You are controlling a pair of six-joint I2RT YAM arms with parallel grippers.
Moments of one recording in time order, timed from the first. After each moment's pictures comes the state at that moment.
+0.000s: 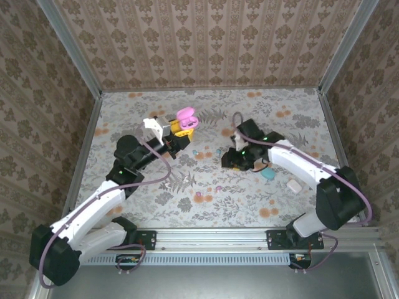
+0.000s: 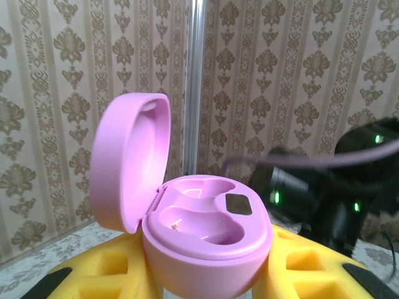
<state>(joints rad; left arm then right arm) -0.60 0.94 0.67 0.45 0.44 -0.13 0.53 1.51 1.06 -0.73 -0.41 0.60</state>
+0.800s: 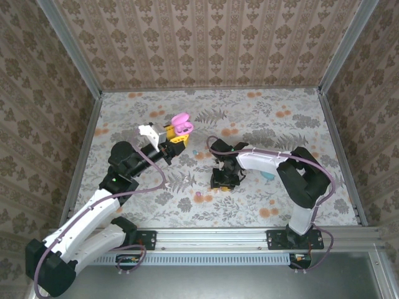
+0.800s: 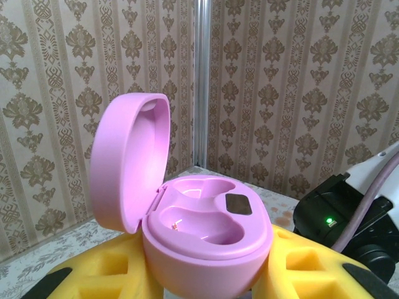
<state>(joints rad) -0.60 0.84 0.63 0.34 0.41 -0.08 0.71 1.81 1.11 -0.73 -0.31 0.74</state>
